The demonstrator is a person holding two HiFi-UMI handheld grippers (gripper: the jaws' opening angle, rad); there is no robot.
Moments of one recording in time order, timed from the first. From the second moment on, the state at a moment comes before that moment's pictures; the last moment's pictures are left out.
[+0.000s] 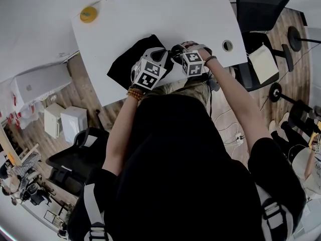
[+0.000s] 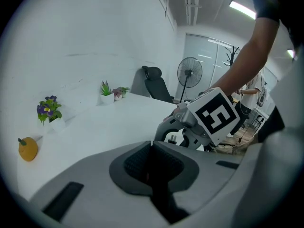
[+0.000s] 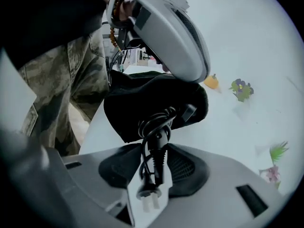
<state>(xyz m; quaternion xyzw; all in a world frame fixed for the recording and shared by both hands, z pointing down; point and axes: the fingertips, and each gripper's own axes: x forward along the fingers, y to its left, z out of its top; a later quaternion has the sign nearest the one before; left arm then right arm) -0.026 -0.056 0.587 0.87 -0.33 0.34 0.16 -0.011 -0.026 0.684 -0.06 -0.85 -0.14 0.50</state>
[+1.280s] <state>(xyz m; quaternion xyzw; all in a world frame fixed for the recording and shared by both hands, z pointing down) -0.131 -0.142 0.631 0.82 -0.37 0.37 0.23 -0.006 0.001 0.673 0.30 -0.82 0.31 0.37</state>
